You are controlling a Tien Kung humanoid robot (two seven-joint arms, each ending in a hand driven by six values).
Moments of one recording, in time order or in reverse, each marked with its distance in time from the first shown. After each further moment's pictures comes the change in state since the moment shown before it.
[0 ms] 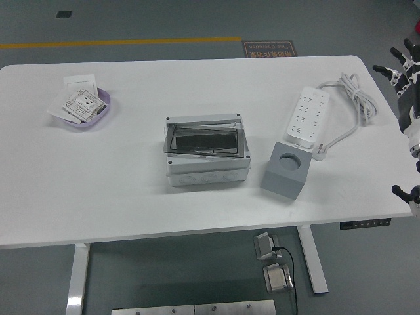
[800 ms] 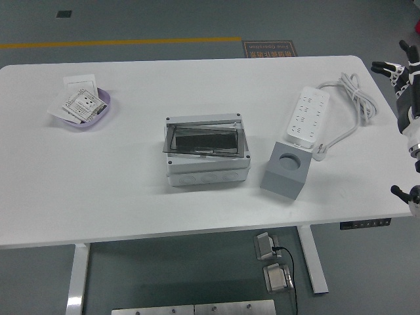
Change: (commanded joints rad) left arm -0.001 0.000 0.000 0.000 0.003 0.000 -0.002; right arm 0.000 0.001 -0.002 -0.001 -0.012 0.001 -0.012
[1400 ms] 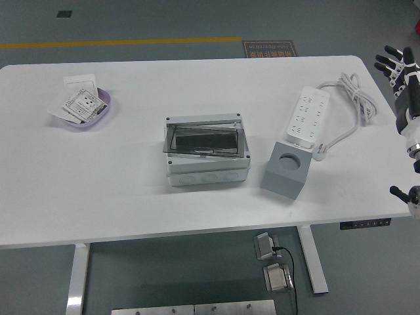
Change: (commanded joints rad) left arm 0.000 -0.001 0.000 0.000 0.000 0.000 -0.002; right arm 0.001 0.001 -0.006 0.005 -0.024 -0.006 -0.007
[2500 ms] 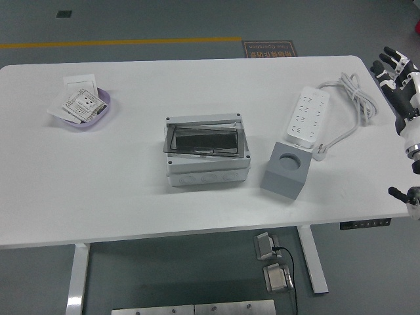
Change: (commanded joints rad) left arm -0.001 -0.001 0.012 0.000 -0.012 0.002 0.001; right arm -0.002 0.002 -0.001 0.000 -0.067 0.003 -0.020
